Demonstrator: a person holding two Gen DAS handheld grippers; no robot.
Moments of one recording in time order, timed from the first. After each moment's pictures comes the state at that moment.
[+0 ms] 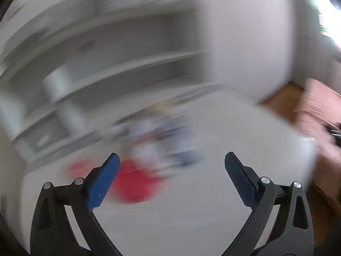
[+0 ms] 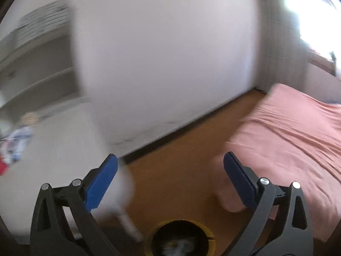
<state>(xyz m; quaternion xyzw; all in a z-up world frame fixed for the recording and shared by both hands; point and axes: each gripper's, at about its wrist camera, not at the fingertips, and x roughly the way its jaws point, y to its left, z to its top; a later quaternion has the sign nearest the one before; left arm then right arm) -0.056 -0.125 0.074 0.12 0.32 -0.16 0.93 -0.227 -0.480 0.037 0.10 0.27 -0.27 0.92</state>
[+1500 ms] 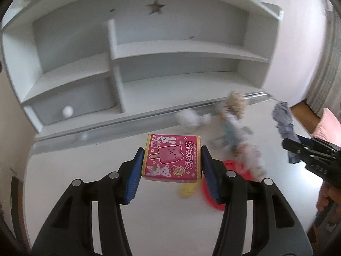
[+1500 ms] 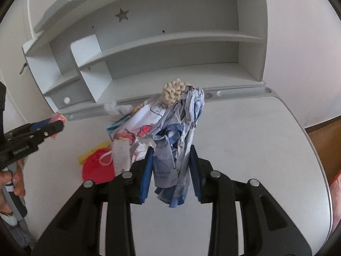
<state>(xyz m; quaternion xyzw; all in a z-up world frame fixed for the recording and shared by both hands) 0.043 -0.027 0.078 0.04 0.37 -0.18 0.91 -0.021 -0.256 0.052 0.08 0.37 0.05 0.93</state>
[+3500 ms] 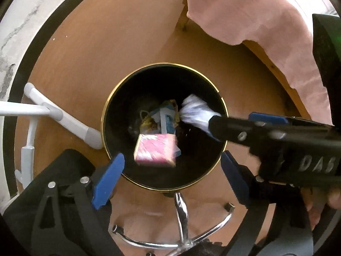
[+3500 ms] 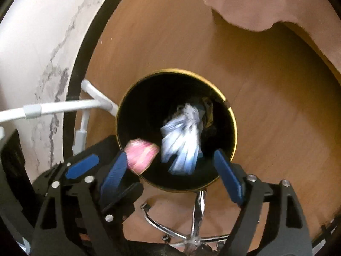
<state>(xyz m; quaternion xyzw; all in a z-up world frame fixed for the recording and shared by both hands) -0.183 -0.532 -0.298 0.30 0.64 -0.43 0.56 -0.290 -0.621 -0.305 0.48 0.58 -0.21 0.62</state>
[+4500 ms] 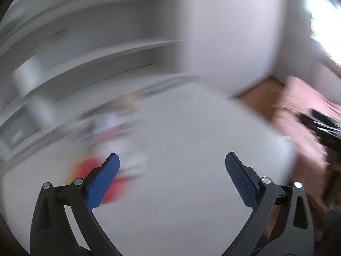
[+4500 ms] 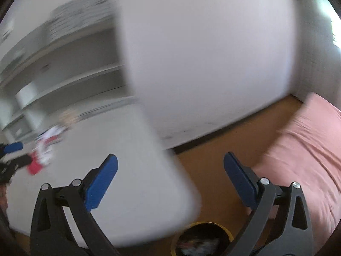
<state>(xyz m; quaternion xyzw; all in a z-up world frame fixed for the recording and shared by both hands) -0.041 -0.160 0.076 0.10 0.37 -0.23 0.90 -0.173 -0.450 0.070 0.09 0.30 -0.15 0.94</state>
